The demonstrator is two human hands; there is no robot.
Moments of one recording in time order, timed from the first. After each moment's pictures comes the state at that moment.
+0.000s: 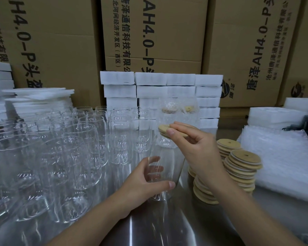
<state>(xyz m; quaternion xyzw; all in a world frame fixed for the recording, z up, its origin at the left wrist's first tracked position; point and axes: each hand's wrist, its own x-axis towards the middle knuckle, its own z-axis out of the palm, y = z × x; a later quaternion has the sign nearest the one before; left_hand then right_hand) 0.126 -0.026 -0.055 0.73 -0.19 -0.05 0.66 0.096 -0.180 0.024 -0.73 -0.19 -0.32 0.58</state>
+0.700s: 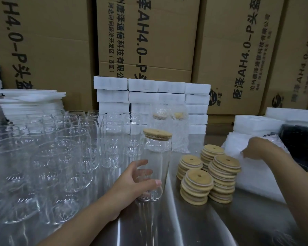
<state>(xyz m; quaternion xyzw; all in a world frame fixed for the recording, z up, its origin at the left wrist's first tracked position) 0.116 -0.026 -0.046 0.68 -0.19 -0.06 0.70 0.135 -0.381 0.060 -0.95 0.33 -0.01 0.01</state>
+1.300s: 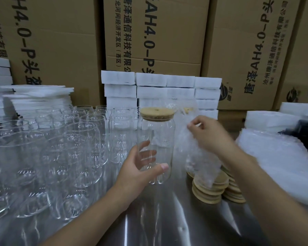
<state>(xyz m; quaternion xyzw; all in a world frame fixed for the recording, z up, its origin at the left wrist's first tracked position) 0.119 -0.024 -0.038 0.66 -0.19 0.08 0.72 0.128 -0.219 0.059 -0.90 0.00 -0.23 0.36</state>
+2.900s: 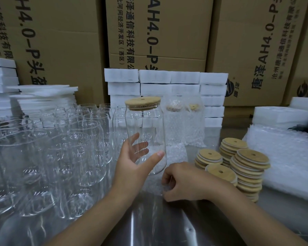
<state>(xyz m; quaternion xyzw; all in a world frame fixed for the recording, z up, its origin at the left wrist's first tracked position) 0.124 -0.020 -0.036 0.65 -0.14 0.18 0.73 0.111 -0.179 -0.011 -0.97 -0.20 0.02 0.17</state>
